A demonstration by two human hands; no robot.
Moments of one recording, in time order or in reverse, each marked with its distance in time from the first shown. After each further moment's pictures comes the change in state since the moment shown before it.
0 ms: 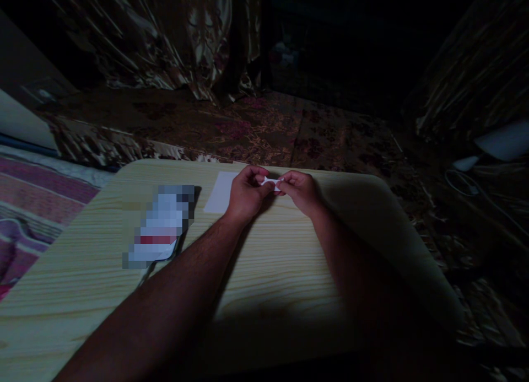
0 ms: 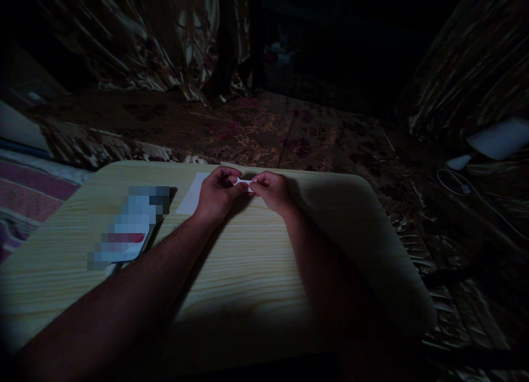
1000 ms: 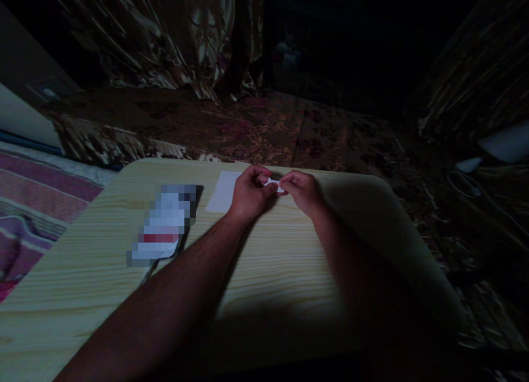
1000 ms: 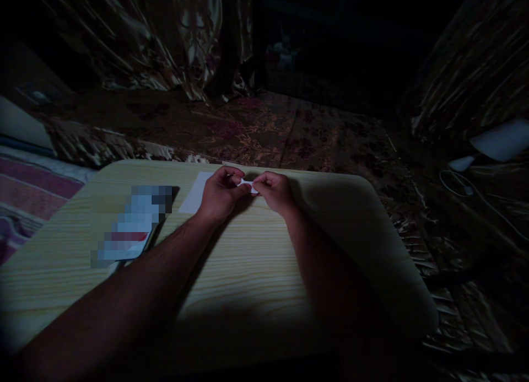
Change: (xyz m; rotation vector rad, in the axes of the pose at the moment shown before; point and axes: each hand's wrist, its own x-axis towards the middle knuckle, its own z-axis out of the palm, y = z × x) left_hand 0.001 -0.005 -0.002 -0.029 -0.067 -0.020; right_hand 0.001 0.003 0.000 -0.014 0.020 -0.062
